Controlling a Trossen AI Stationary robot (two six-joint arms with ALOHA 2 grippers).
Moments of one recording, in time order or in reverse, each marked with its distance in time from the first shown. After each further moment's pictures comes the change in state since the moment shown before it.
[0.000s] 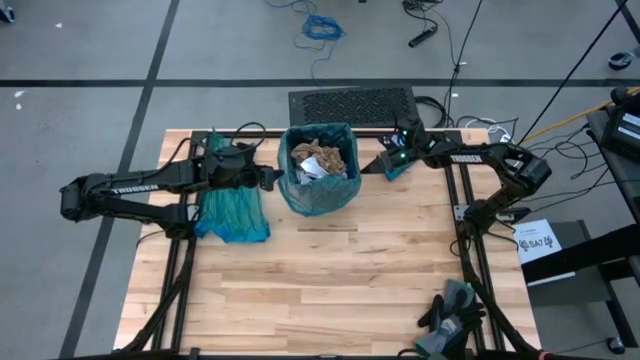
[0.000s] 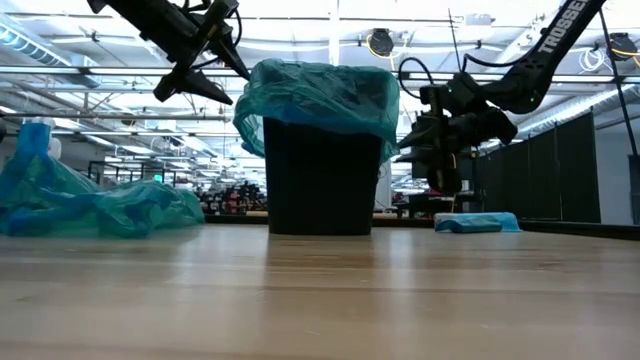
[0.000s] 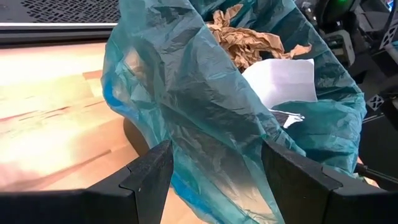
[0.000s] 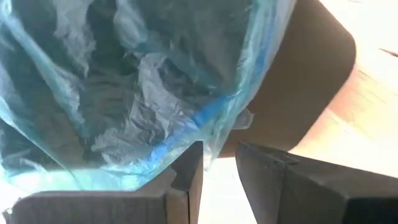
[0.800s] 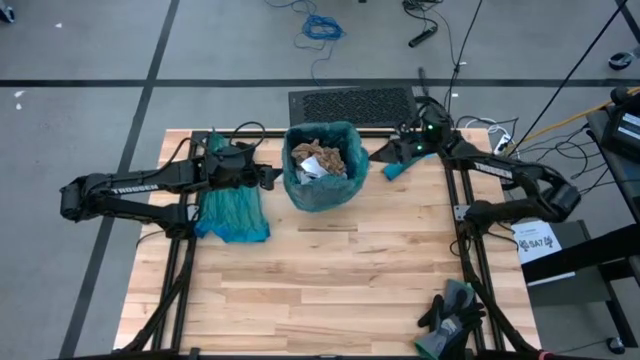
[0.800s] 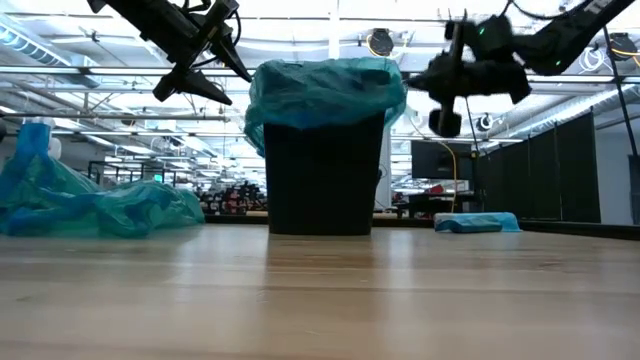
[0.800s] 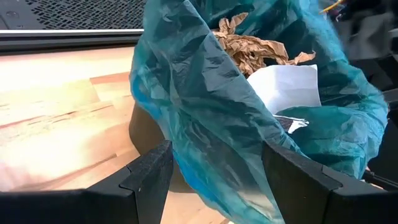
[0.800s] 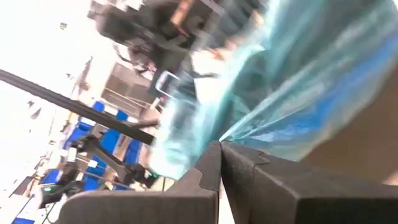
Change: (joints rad) left arm 0.000 0.000 0.000 0.000 -0.028 0.003; right arm 0.001 -0.299 0.000 0.057 -0.025 0.091
